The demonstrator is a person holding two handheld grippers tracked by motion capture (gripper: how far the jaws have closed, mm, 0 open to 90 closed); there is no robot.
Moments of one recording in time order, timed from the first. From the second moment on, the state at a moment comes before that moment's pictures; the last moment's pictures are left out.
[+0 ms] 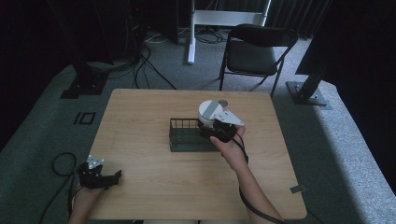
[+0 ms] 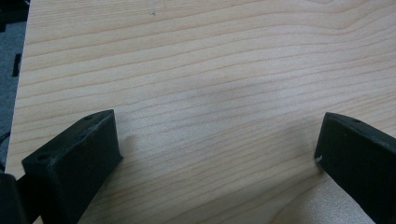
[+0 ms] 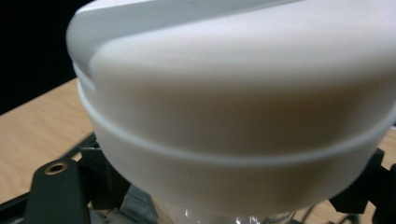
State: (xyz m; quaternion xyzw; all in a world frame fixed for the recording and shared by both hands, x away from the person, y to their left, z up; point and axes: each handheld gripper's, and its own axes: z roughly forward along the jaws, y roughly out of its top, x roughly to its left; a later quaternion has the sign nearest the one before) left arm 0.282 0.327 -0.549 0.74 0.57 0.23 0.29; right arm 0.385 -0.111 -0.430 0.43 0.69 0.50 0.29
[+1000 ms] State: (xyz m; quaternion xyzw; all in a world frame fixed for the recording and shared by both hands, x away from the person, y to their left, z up) left arm 0.282 0.327 -0.549 0.74 0.57 0.23 0.29; right arm 0.404 -0.118 -0.476 0.50 0.68 0.43 0.32
